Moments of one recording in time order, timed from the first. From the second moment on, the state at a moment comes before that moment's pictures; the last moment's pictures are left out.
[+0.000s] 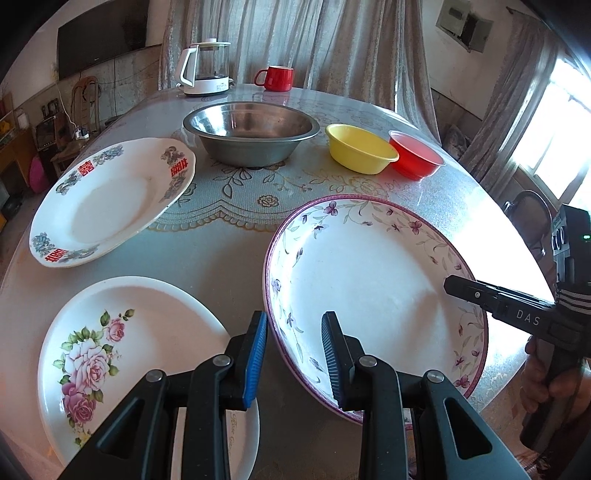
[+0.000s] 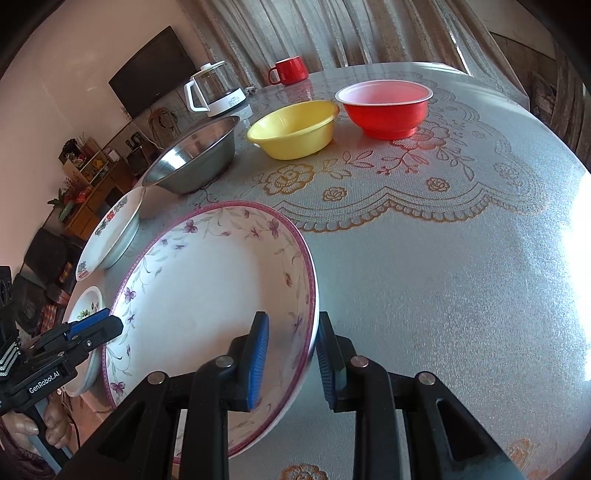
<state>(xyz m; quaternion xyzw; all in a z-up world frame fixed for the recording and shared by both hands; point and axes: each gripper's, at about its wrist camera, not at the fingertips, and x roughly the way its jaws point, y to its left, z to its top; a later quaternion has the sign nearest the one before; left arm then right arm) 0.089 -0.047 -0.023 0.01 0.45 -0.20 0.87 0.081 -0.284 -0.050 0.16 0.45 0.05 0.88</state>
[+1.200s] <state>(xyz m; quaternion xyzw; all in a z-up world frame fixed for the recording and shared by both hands) 0.067 -0.023 -0.011 -0.04 0.42 -0.20 0.88 0.079 -0.261 -0.035 0.09 0.44 -0.01 0.89</state>
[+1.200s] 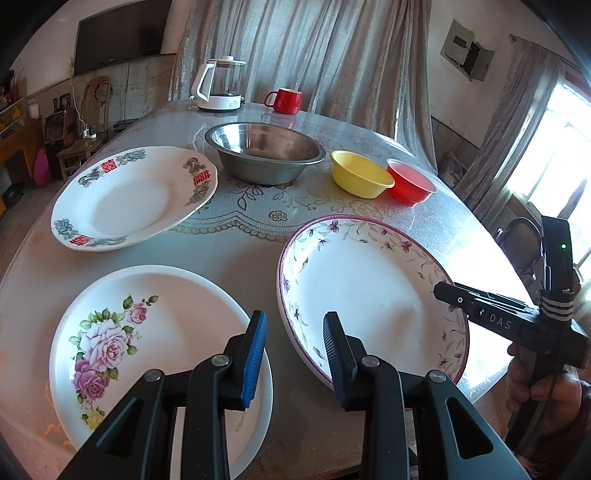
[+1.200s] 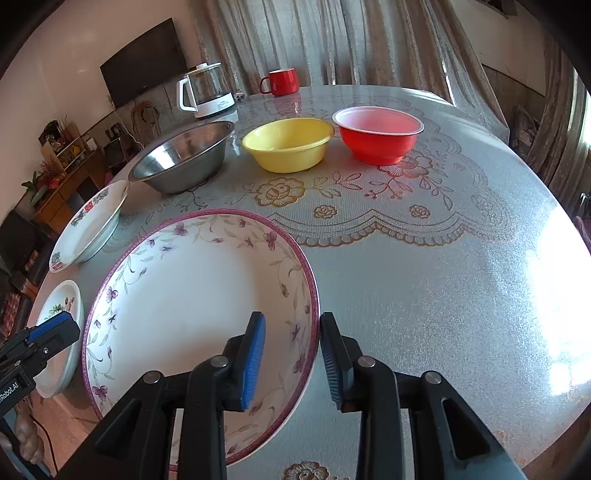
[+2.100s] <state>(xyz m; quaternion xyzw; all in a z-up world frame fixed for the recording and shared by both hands) 0.069 0.014 -0.003 -0.05 0.40 -0.13 0.91 0.095 -0.173 -0.016 -0.02 0.40 0.06 0.91</state>
